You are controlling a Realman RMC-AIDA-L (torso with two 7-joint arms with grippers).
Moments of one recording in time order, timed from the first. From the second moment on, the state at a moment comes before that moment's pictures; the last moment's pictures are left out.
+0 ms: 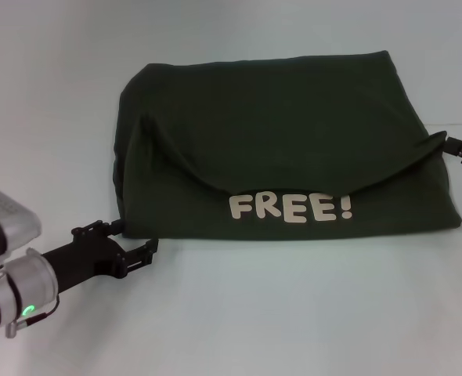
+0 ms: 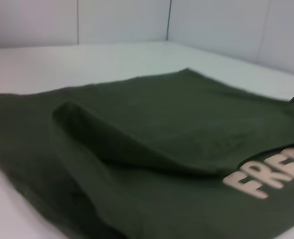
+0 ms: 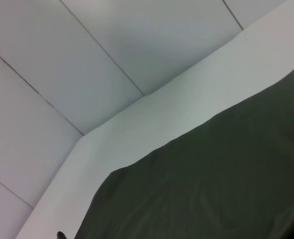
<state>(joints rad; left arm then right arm) -0.54 -2.17 0.55 0.45 1.94 0.97 -1.10 0.57 1.97 -0.29 -0.55 -2.05 -1.25 1.93</state>
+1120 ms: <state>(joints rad) -0.57 -2.17 0.61 0.44 1.93 0.91 -1.10 0.53 1.98 -0.29 -0.54 -2.05 -1.24 1.93</state>
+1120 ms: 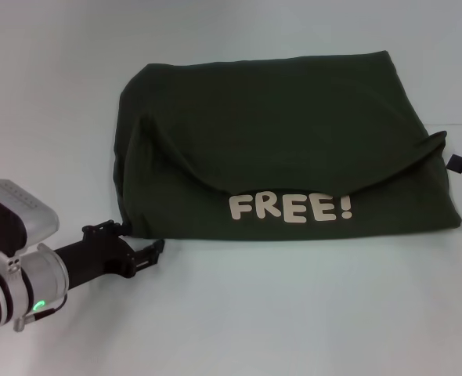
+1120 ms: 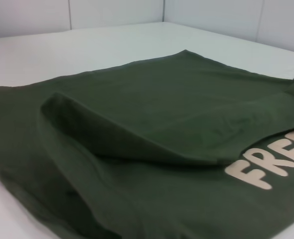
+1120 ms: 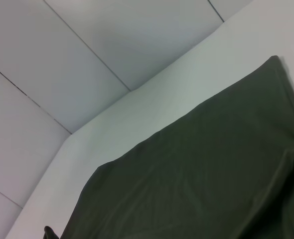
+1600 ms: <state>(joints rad) -0.58 -2.17 0.61 0.44 1.92 0.86 -1.12 0.52 1.98 -0.29 -0.54 -2.05 -1.24 1.93</state>
